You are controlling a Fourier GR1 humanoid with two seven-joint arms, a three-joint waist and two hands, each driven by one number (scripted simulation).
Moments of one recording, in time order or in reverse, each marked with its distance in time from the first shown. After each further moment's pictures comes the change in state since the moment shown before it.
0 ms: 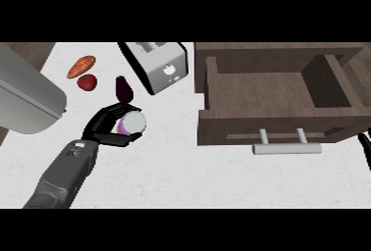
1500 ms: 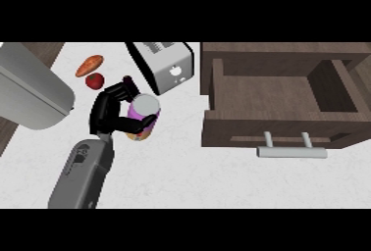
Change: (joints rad) left arm 0.225 -0.186 -0.050 -0.799 0.187 0.362 0.448; right arm 0.073 0.022 -0.022 -0.057 -0.019 -0.011 -0.013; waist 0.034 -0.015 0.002
